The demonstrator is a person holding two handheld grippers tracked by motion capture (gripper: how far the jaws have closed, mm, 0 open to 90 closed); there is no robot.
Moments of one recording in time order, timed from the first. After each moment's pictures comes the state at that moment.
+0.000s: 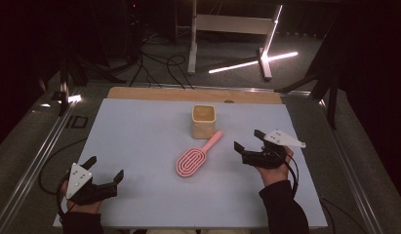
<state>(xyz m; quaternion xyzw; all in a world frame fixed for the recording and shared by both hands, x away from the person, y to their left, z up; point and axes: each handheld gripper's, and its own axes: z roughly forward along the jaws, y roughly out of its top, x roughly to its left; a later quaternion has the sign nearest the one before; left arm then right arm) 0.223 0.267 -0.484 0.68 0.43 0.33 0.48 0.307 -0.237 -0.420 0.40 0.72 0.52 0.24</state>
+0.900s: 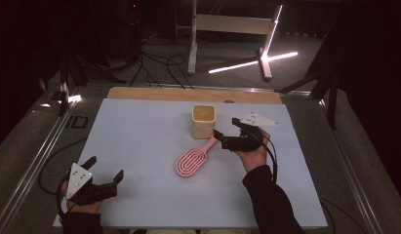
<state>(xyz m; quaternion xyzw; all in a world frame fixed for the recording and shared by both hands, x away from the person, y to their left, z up) 0.223 0.268 -0.485 0.68 0.43 0.34 0.48 0.353 -0.185 -0.413 0.38 0.74 0.52 0.19</state>
